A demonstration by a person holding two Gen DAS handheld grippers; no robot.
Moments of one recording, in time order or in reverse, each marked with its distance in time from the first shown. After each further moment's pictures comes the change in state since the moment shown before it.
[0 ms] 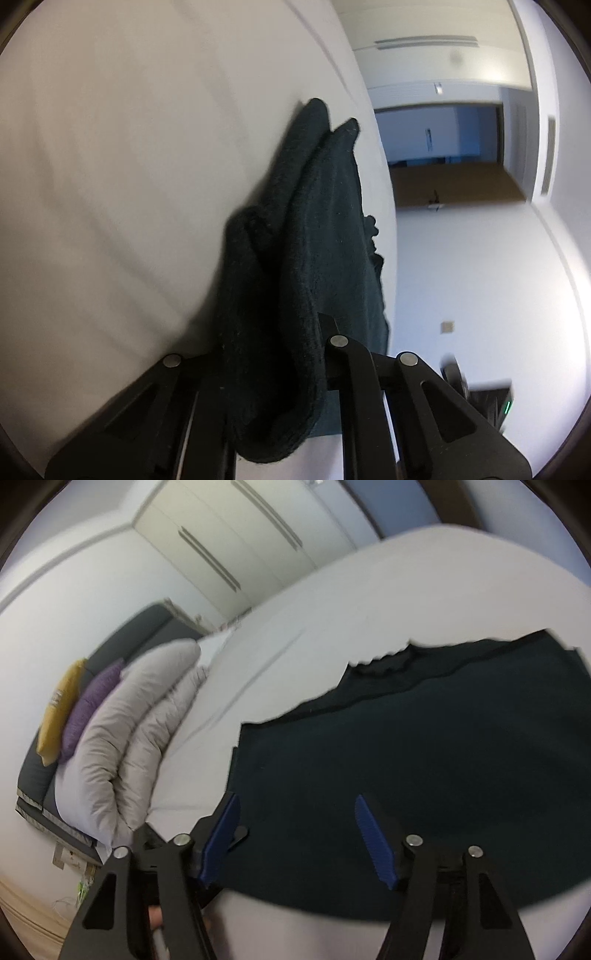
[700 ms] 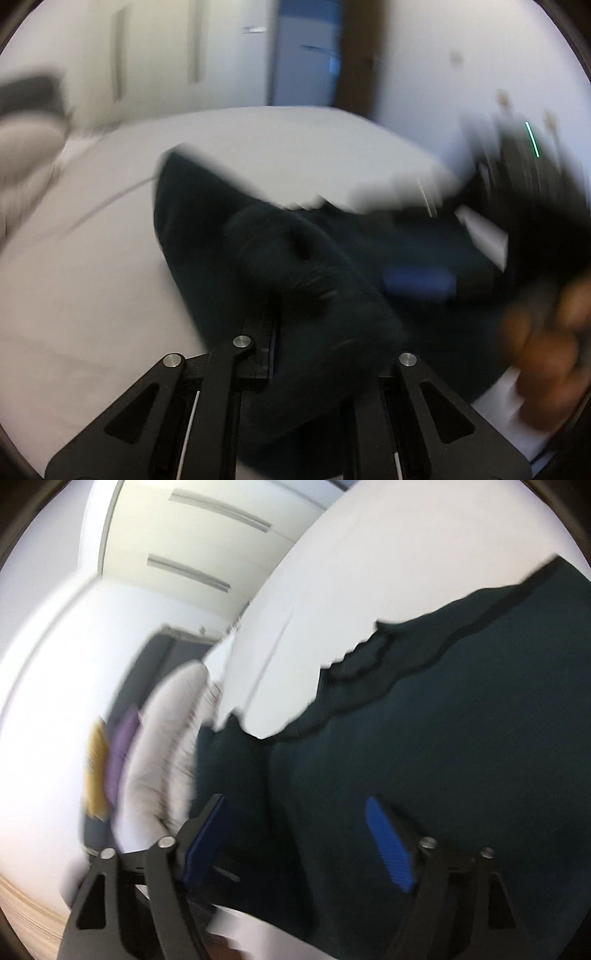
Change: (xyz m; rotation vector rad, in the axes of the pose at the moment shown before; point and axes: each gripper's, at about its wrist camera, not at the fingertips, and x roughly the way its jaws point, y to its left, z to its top) left arm 0.095 -0.211 -0.148 1.178 -0.124 0.438; right arm 0.014 -0.097 0.046 0.308 0.086 0.254
